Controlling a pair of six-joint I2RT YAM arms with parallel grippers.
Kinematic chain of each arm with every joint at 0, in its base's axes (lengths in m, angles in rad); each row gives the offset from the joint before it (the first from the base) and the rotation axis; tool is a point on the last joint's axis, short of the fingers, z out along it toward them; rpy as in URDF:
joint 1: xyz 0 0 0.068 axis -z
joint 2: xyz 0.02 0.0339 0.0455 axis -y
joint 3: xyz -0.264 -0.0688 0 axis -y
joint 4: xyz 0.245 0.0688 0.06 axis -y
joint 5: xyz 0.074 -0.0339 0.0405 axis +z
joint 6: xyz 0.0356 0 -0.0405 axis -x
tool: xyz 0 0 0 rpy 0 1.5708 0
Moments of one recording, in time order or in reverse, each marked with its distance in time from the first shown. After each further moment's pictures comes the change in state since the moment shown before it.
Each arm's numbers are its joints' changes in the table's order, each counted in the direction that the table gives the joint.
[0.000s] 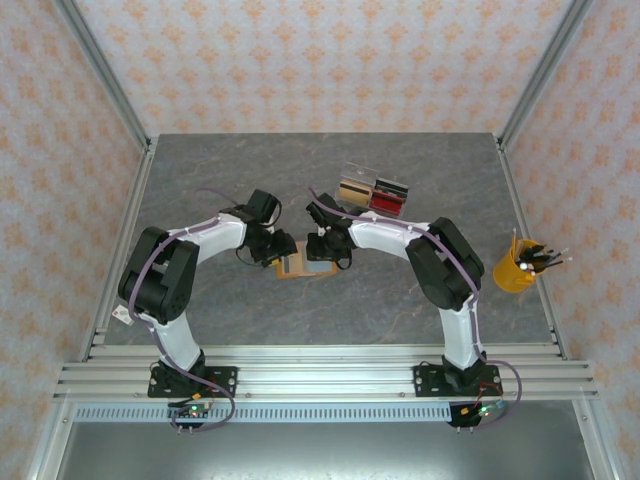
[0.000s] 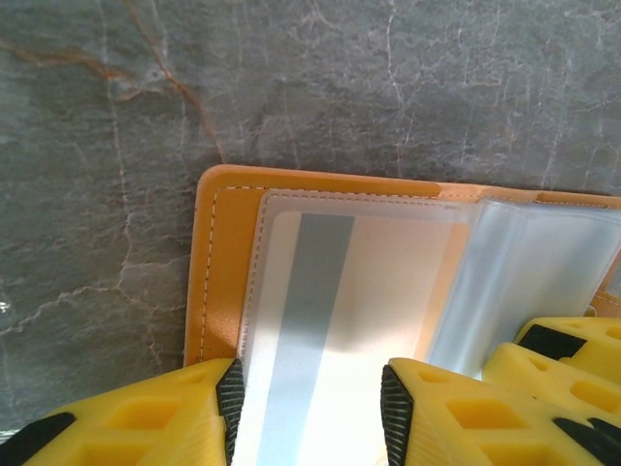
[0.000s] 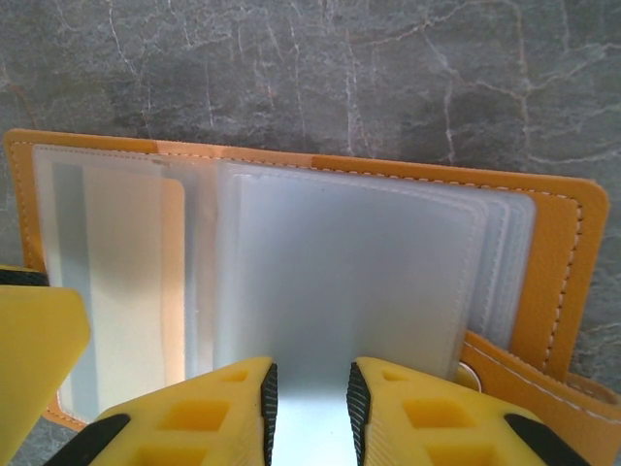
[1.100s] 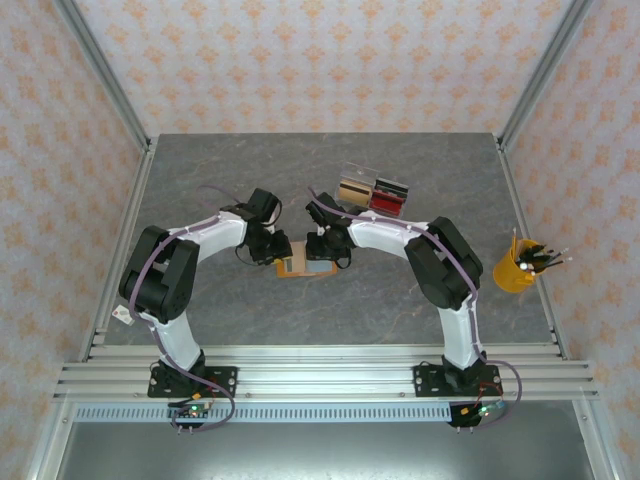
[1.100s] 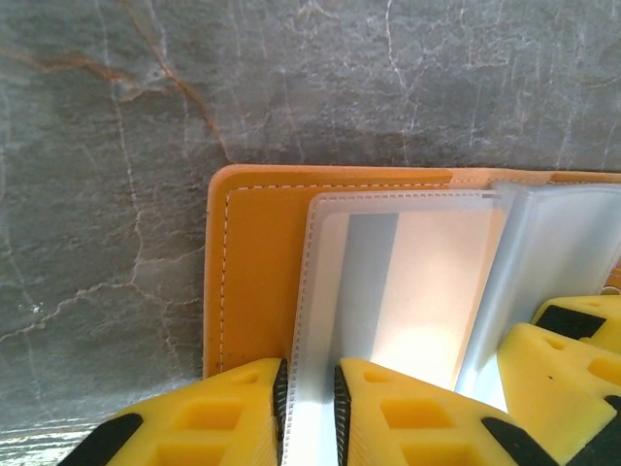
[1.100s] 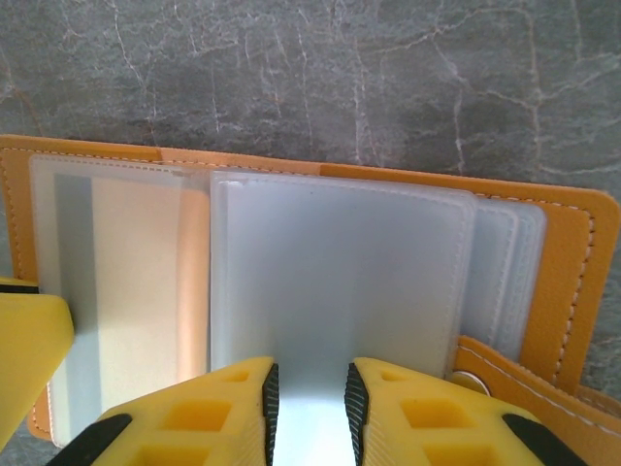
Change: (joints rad) left arm 0.000 -0.005 0.021 -0.047 0.005 -0.064; right arm 0.001 -0.010 0.011 -0.001 0.008 0.000
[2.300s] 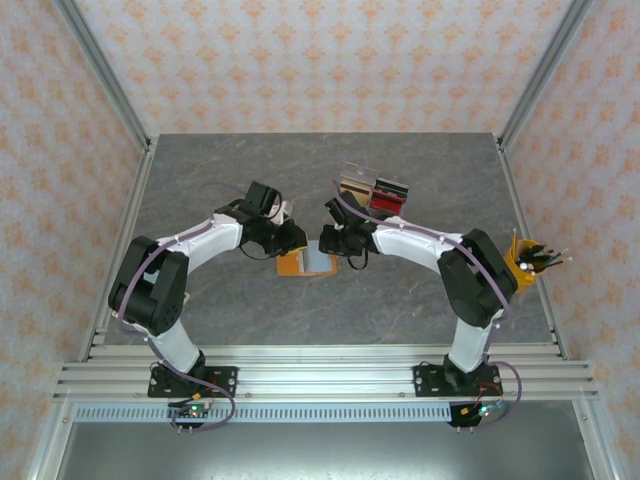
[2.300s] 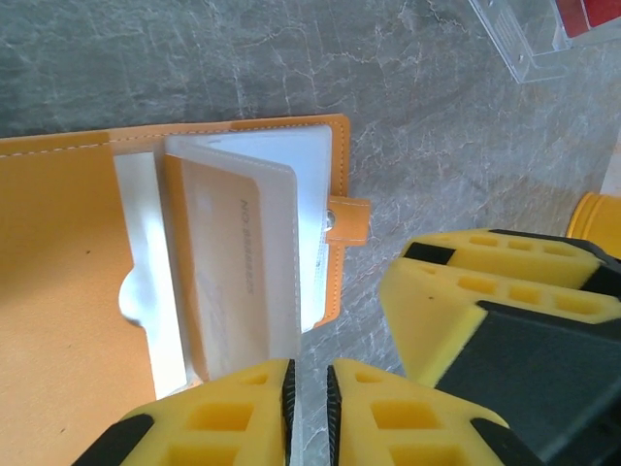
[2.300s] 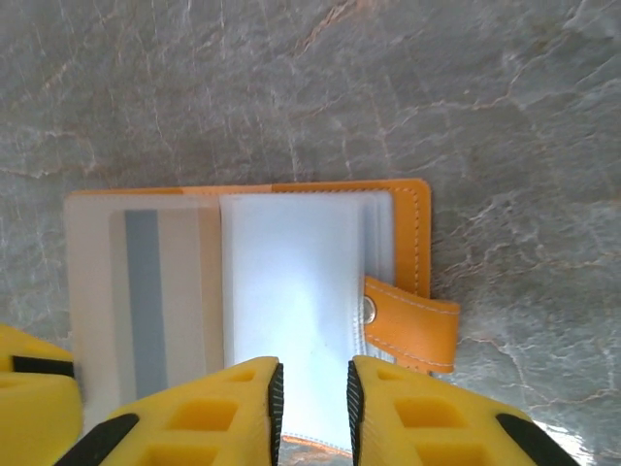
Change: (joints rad) left arm 0.025 0.082 -0.017 0.161 -0.258 0.035; right arm 0.047 0.231 -0.193 0.120 -0.055 -0.103
